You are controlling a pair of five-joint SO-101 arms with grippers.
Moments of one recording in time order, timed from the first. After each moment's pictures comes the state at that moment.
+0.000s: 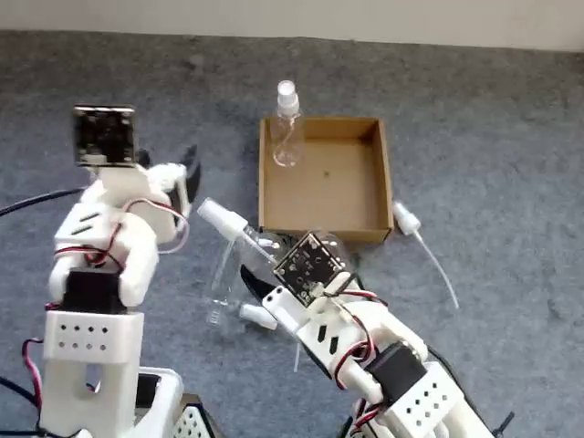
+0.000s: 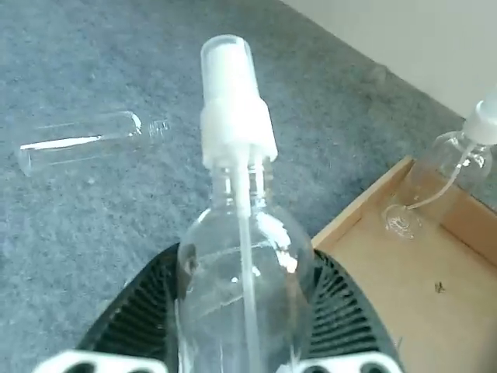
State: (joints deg) left arm -1.5 -55.5 45.5 45.1 6.5; right arm -43.8 -79.4 73.5 35.0 12.3
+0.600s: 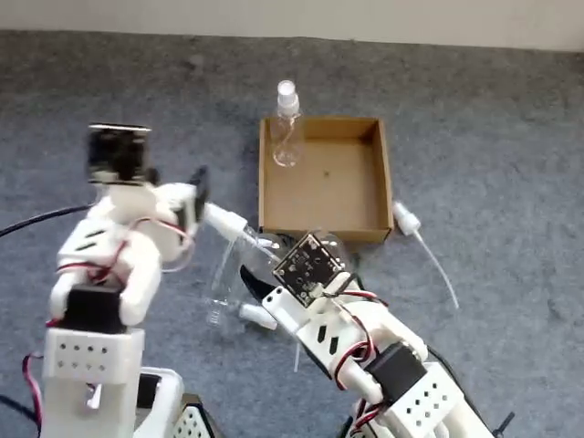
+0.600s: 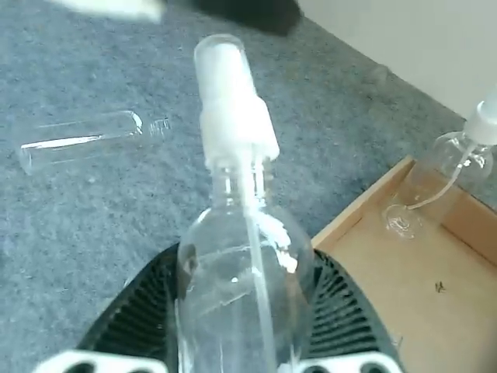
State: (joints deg) left arm -4.8 -62.5 48.0 49.3 6.5; right arm -43.8 -79.4 73.5 35.0 12.4
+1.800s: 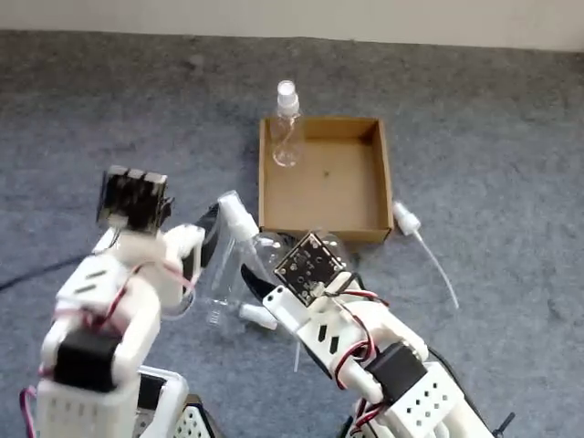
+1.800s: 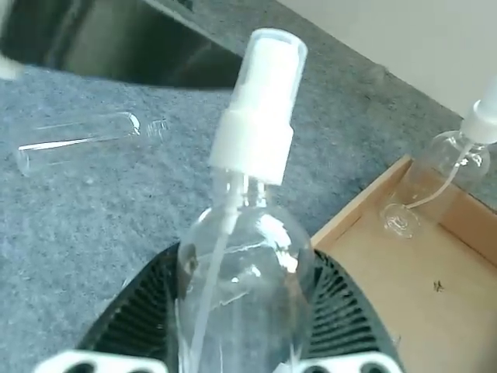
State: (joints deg) left arm 4.8 -79.4 50.2 63.9 2.4; right arm -43.6 -79.4 73.5 35.0 12.3
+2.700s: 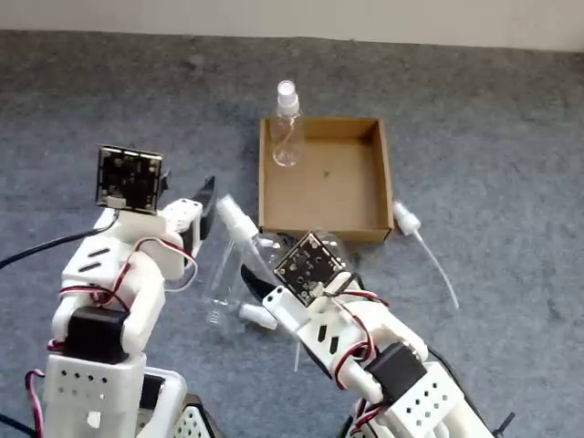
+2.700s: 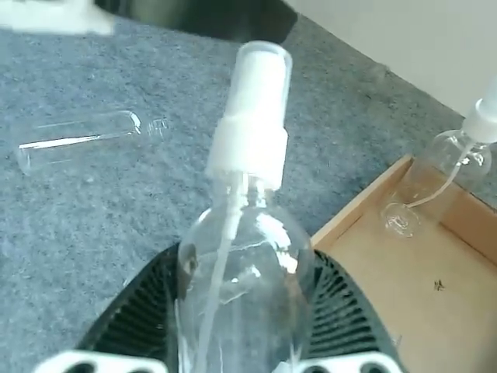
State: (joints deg) left arm 3.6 -69.1 51.1 51.5 2.5; right arm -43.6 -79.4 73.5 35.0 12.3
